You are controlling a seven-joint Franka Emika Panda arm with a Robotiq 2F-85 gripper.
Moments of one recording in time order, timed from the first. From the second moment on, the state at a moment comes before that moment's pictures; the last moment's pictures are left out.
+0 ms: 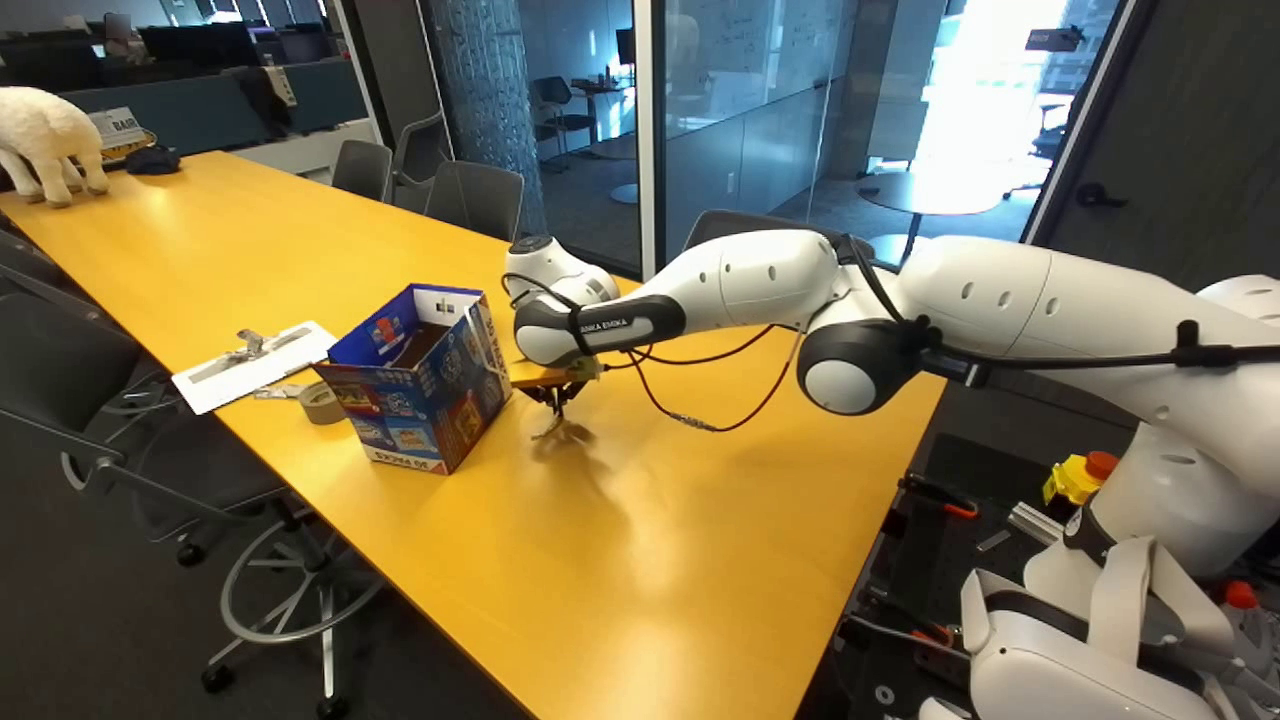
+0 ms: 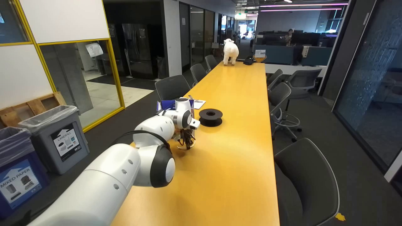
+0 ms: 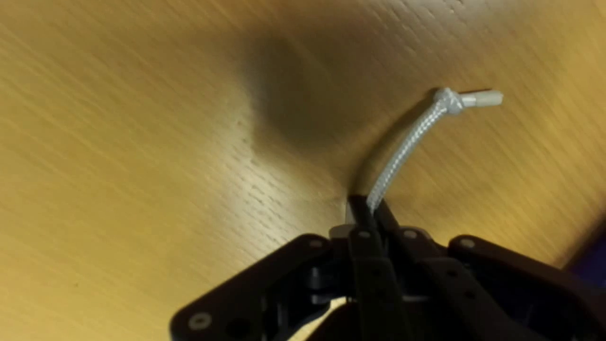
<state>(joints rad) 0.12 1.46 -0.07 -0.45 -0.02 1.98 0.91</state>
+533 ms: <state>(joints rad) 0.06 1.40 -0.02 -0.43 0.04 1.98 0.81</state>
